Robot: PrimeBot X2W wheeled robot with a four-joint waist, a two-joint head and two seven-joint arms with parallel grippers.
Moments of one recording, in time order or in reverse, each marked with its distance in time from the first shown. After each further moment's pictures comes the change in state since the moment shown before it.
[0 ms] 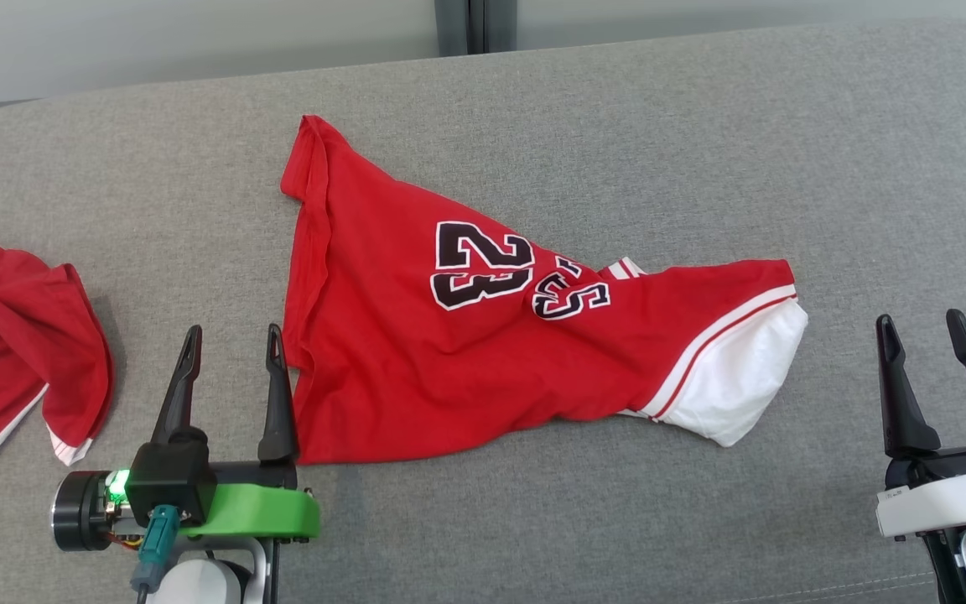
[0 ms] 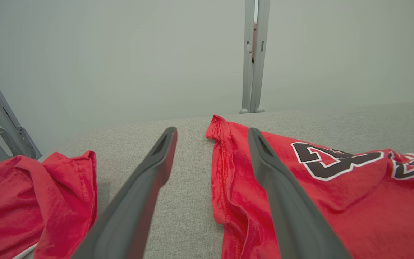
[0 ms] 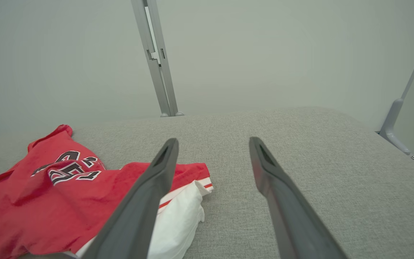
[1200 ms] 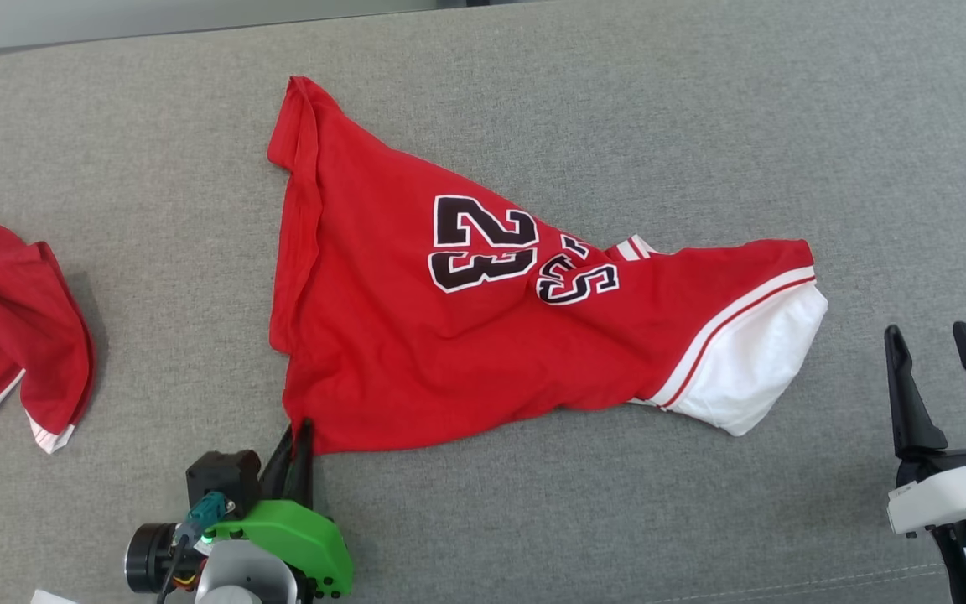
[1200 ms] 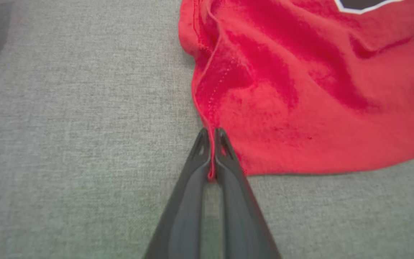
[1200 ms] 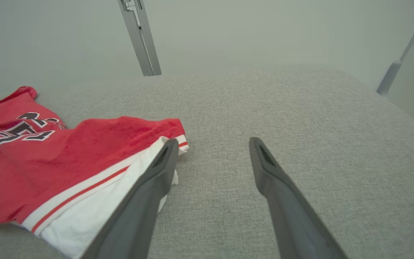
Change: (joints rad) left arm -0.006 -0.017 -0.058 0.244 -0.157 -0.091 0.200; right arm -0.033 -0.038 -0.002 0.110 0.023 0.000 0.010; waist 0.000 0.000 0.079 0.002
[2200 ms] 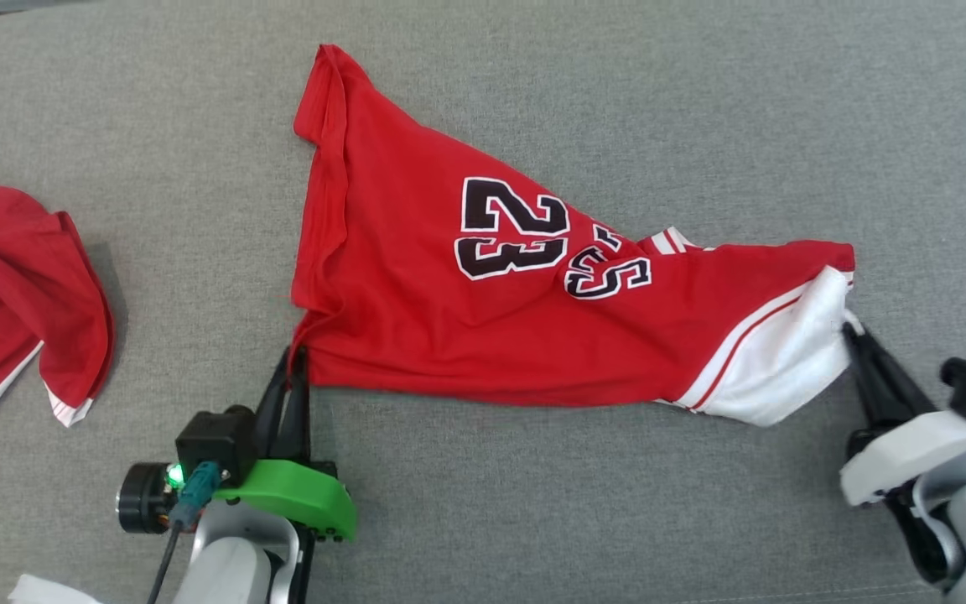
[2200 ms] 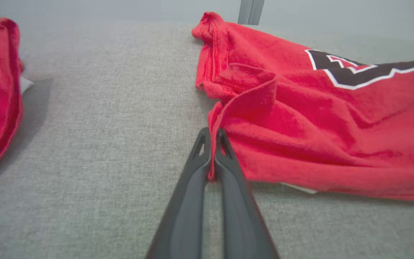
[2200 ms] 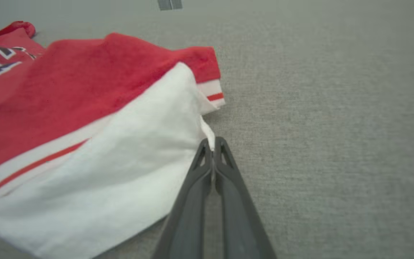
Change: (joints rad) left arm -0.092 0.001 -0.026 -0.007 0.016 0.026 -0.144; right arm -0.234 -0.093 0.265 0.390 0.104 0.000 -0.062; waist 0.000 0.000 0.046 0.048
